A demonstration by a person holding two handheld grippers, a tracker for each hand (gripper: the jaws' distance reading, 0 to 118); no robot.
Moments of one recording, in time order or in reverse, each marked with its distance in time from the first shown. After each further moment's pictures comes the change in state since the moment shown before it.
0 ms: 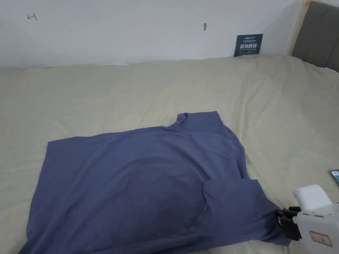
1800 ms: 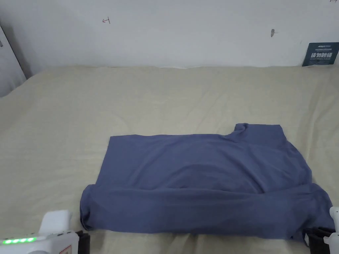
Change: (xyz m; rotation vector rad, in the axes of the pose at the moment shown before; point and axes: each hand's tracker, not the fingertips) left arm -0.004 0.041 -0.035 0.050 -0.038 0.019; right arm -0.057 0.028 -0.033 0.026 0.118 -0.062
